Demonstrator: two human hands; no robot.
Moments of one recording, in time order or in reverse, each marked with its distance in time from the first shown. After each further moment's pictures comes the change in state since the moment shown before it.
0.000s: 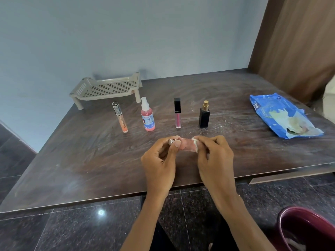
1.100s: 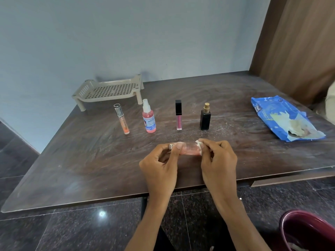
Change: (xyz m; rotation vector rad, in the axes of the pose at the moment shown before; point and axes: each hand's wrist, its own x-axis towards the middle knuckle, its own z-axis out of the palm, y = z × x) left_hand -0.005 0.001 0.002 0.087 0.132 0.052; right_hand -0.001 0.006 0.001 0.046 0.054 0.066
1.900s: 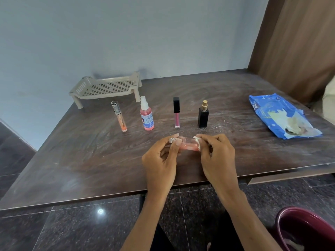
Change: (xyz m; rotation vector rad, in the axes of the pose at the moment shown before) left_hand 0.001 0.003 0.002 -0.040 -0.146 -0.039; right_hand 0.012 0.010 -0.002 -0.028 -0.058 -0.057
